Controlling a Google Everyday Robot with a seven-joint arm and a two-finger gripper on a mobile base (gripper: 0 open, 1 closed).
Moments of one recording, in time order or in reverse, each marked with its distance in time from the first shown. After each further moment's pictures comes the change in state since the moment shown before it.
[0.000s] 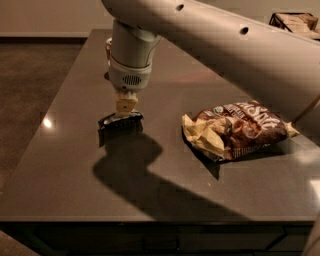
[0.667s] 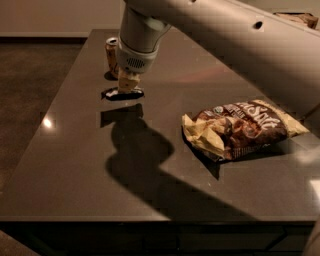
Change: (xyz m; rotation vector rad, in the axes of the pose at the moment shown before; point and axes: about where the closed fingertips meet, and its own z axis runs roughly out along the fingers) arm 0.009 -0.062 -0.027 0.215 -0.060 0.132
